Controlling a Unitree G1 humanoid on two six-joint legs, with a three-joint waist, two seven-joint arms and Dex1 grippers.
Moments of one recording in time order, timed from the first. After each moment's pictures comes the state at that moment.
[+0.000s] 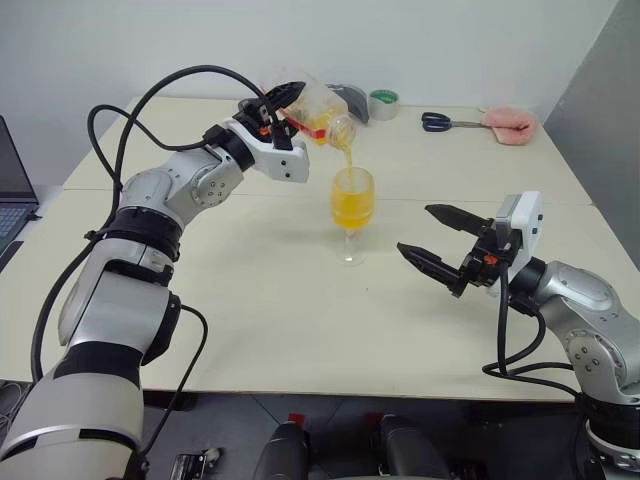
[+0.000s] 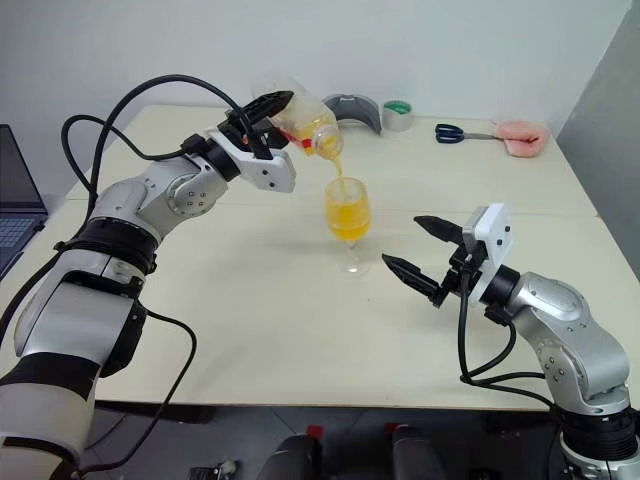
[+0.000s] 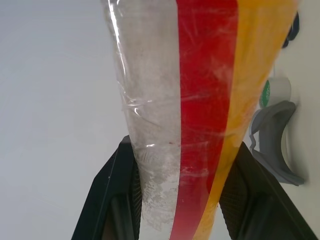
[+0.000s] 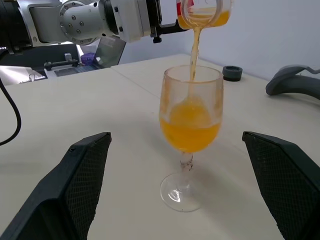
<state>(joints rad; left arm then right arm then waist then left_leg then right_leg) -1.23 0.64 -0.41 0.98 0.81 -0.75 0.16 -0.26 -0.58 -0.11 -0.51 0.63 0.55 0.67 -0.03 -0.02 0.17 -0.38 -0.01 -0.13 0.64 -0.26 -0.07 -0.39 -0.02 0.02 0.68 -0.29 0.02</state>
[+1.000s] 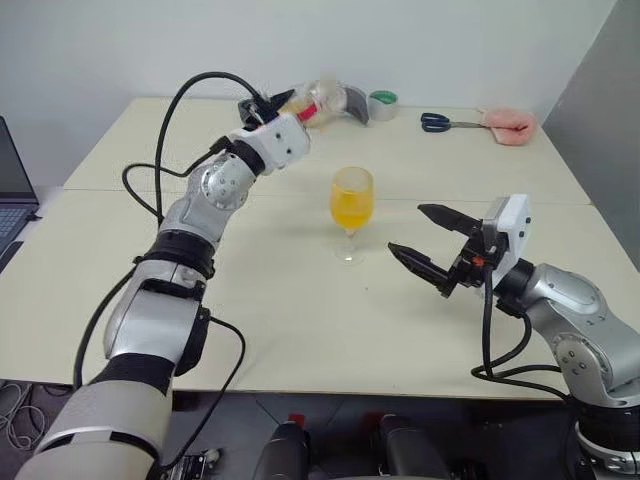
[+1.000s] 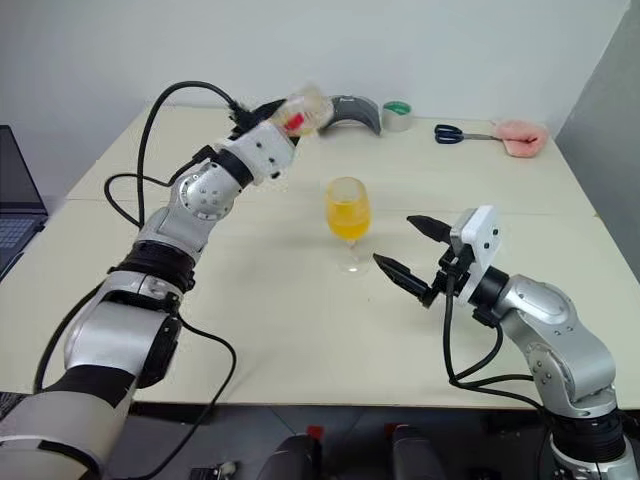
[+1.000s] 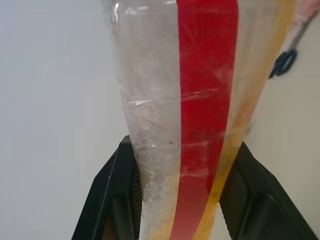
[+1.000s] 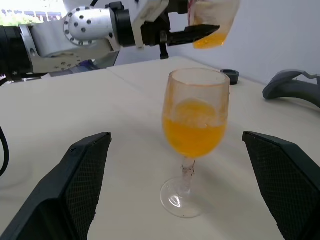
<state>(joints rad) -1.09 0.45 -0.12 0.86 0.23 -0.39 -0.25 -0.26 -0.54 -0.05 -0.53 0.57 0.54 0.62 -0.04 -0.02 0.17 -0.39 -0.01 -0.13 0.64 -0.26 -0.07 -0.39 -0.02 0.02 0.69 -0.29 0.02</state>
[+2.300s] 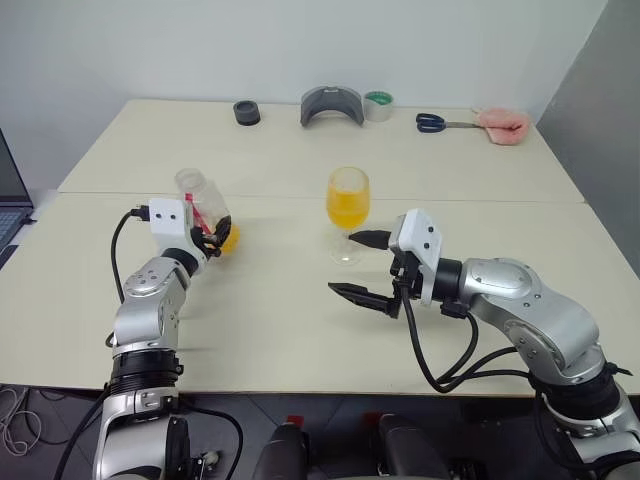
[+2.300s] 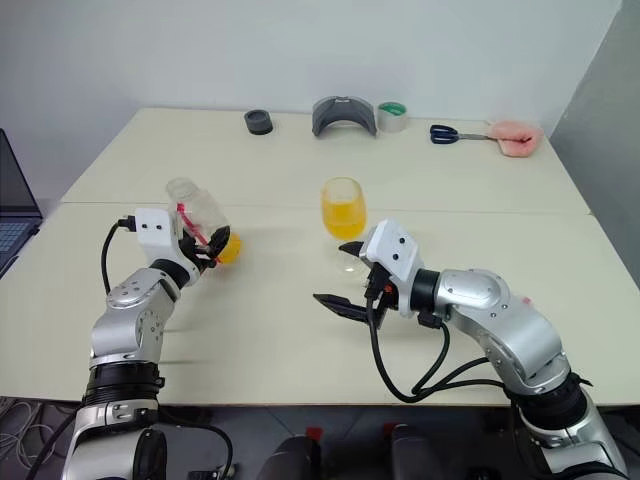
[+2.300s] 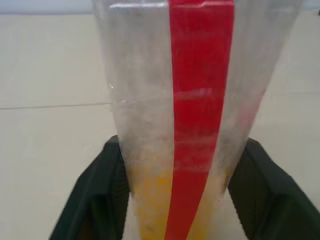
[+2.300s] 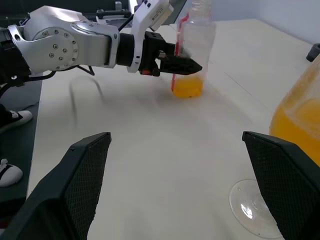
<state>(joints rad) -0.46 0.43 0.27 0.26 -0.23 0.31 -0.34 -0.48 -0.52 0.24 -0.56 0.49 0.75 0.64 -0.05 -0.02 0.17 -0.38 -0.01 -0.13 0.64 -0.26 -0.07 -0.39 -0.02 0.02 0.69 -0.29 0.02</state>
